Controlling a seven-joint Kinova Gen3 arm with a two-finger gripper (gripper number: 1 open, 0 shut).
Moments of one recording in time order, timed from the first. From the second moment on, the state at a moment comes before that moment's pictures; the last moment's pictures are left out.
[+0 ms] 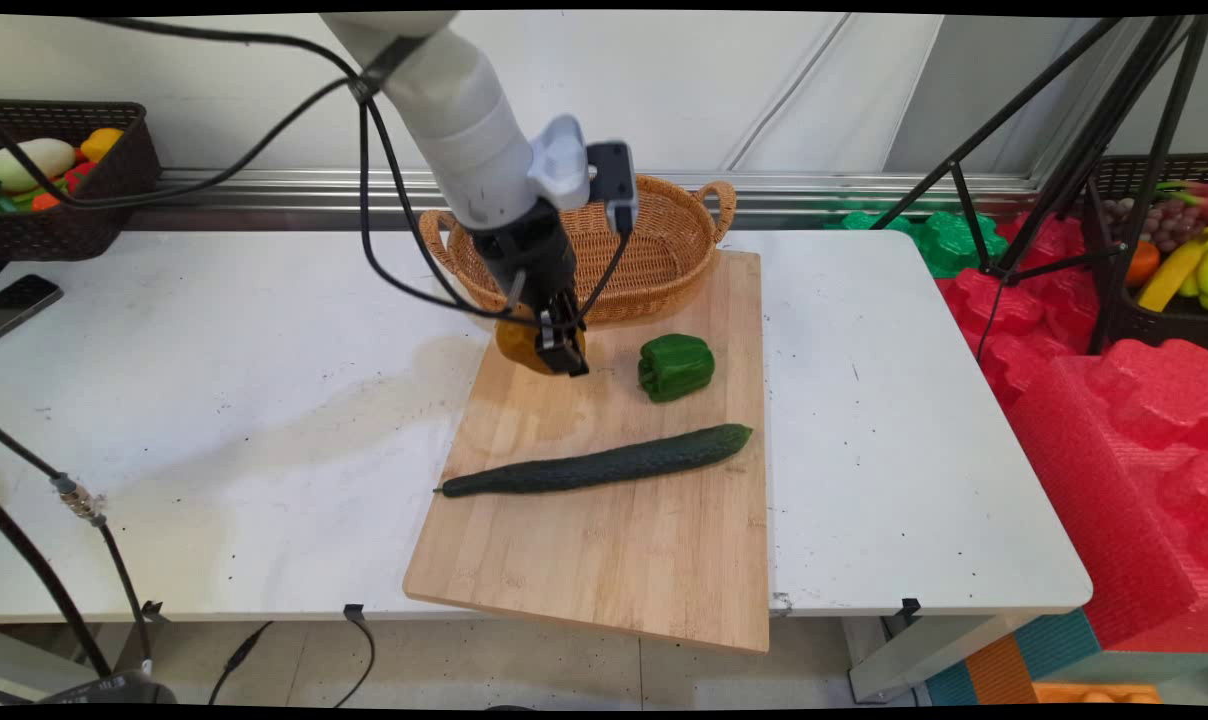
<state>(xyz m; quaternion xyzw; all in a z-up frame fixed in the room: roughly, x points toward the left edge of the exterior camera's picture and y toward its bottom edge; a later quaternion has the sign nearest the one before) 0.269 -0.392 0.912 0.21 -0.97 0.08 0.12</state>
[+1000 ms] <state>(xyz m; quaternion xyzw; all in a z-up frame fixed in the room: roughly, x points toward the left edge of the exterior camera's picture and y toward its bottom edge) 0.256 -0.414 0.823 0.05 -0.99 0.05 0.12</state>
